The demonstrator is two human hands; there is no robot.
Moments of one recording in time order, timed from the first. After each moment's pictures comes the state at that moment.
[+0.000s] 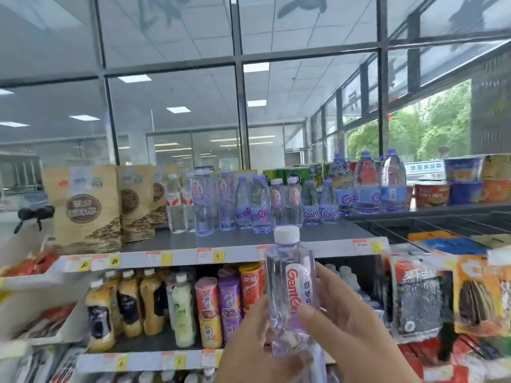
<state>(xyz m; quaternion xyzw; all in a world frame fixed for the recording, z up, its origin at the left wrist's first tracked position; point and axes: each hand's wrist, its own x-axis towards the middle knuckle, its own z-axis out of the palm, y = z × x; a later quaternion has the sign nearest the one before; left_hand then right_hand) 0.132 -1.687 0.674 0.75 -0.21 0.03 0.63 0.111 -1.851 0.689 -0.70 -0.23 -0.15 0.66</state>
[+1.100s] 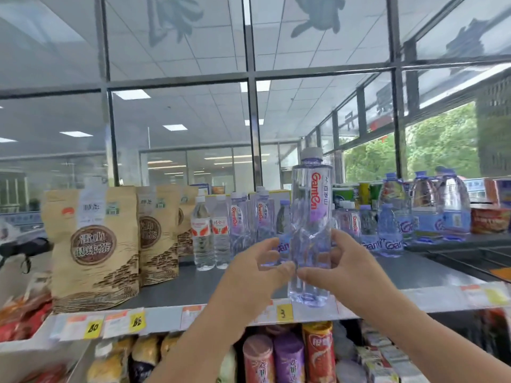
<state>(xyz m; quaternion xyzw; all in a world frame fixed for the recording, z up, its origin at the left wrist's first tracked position) 0.334 -1.539 0.784 0.78 -0.24 0.12 0.56 0.311 -1.727 0.784 -0.81 -0.10 -0.25 0.51</state>
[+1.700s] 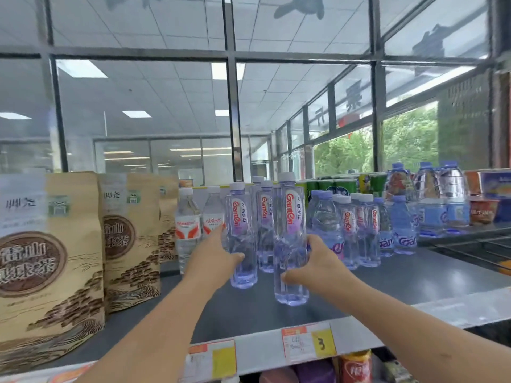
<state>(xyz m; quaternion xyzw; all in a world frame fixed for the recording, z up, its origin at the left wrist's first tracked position) 0.537 -1.469 0.777 0.87 -0.12 0.18 0.44 0.476 -1.679 0.757 -0.87 -0.01 -0.21 0.44</state>
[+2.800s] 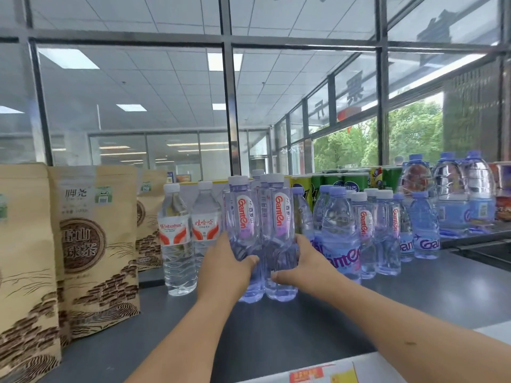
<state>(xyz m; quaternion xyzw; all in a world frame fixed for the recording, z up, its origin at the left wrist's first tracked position) 0.586 -1.509 0.756 0.85 -0.13 0.23 0.45 0.573 -1.693 0.740 -0.87 -0.05 -0.19 0.45</state>
